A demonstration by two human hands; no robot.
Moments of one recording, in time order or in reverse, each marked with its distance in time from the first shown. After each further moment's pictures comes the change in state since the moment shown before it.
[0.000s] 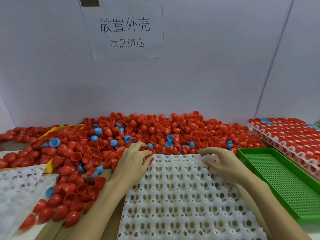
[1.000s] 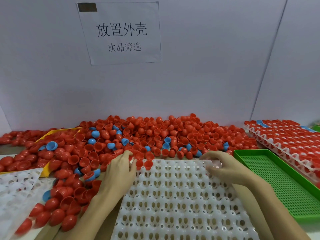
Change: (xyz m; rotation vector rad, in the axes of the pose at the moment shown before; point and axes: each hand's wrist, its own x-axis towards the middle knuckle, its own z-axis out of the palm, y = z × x) left_hand -0.021 0.000 -0.018 -0.115 0.037 -0.334; right_hand -0.007 0.010 -0.015 0.010 -0.145 0.048
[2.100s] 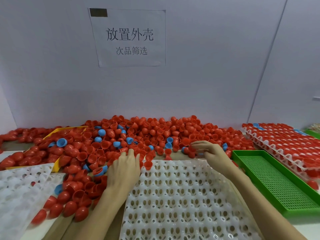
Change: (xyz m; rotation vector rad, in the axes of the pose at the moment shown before) left_hand -0.009 0.006 -0.012 0.343 0.030 0.008; right_hand 0.024 -0.039 0.018 0.328 0.201 -0.050
